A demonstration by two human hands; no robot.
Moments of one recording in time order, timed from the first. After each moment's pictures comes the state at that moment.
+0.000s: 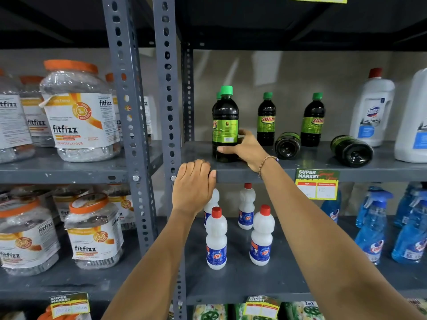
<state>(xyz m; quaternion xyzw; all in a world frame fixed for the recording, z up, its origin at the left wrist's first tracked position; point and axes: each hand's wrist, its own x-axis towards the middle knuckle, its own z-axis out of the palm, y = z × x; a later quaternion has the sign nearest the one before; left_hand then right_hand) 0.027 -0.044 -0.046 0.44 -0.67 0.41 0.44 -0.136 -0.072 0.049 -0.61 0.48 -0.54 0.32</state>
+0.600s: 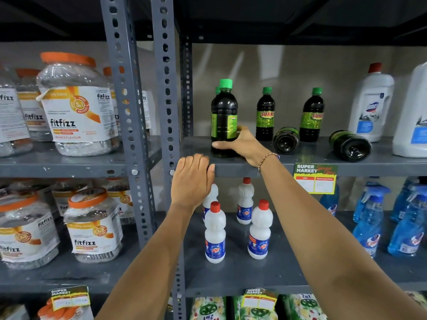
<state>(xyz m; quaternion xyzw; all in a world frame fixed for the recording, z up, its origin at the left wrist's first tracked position) 0.027 -0.041 -0.044 0.44 -0.67 0.40 0.44 -0.134 -0.070 0.050 -0.63 0.50 -0.50 0.32</state>
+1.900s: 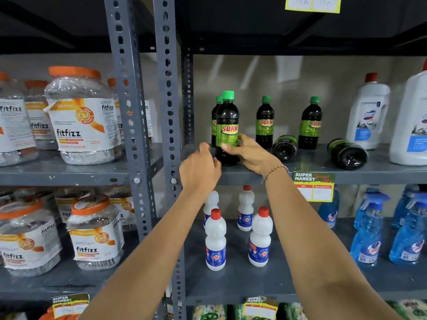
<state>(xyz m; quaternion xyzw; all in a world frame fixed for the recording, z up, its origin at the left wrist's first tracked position) 0.003 -0.023 0.017 0.57 -0.69 0.14 0.43 -0.150 -0.063 0.054 -0.61 0.39 -0.51 0.47</state>
